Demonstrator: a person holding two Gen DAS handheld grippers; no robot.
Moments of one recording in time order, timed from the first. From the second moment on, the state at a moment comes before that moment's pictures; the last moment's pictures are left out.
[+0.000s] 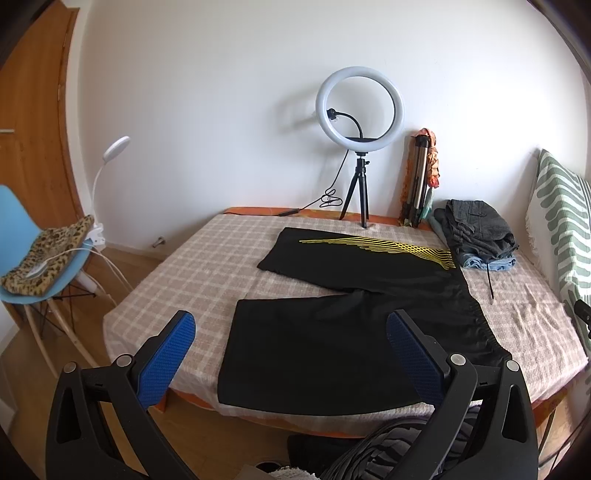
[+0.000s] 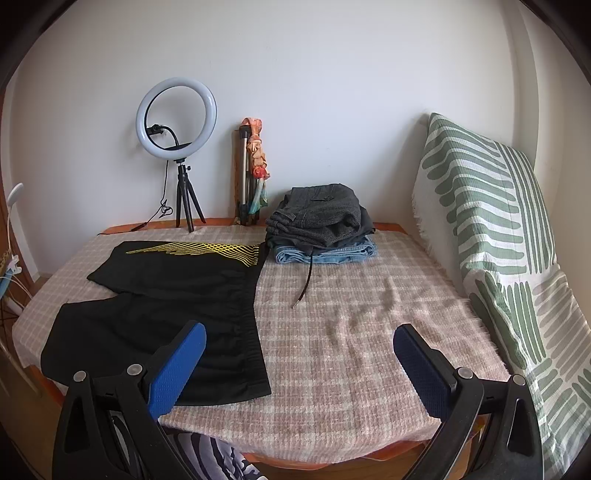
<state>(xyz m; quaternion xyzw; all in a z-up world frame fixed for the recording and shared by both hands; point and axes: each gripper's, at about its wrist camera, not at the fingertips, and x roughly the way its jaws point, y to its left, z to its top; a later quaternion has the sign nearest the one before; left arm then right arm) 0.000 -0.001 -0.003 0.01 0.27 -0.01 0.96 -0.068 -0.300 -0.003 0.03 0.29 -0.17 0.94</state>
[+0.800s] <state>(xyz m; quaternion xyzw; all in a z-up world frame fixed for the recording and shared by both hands) 0.001 -0.005 -0.001 0.01 0.27 -0.02 0.96 -0.069 -0.300 -0.007 0.03 0.29 -0.17 0.94</state>
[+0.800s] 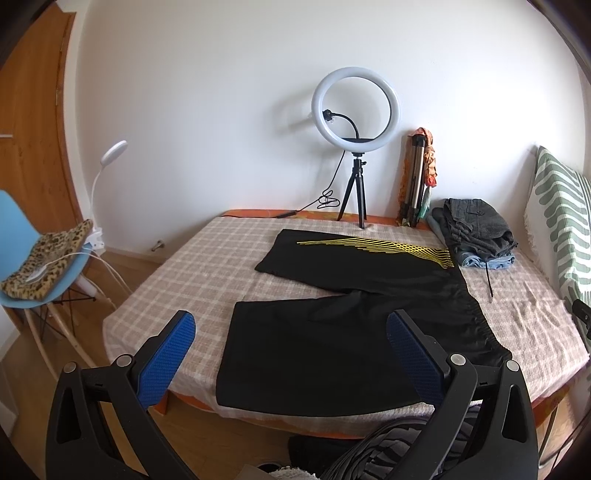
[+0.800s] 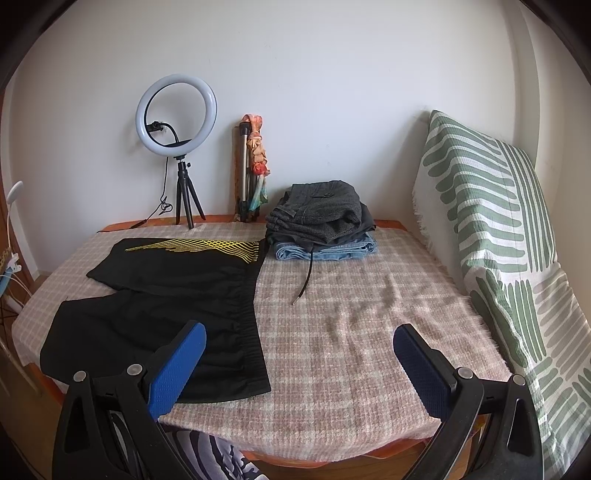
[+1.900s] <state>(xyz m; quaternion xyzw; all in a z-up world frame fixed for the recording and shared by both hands) 0.001 -0.006 -0.006 0.02 0.27 -0.01 0.96 -0.067 -0.298 -0.010 0.03 0.30 -0.17 0.94</state>
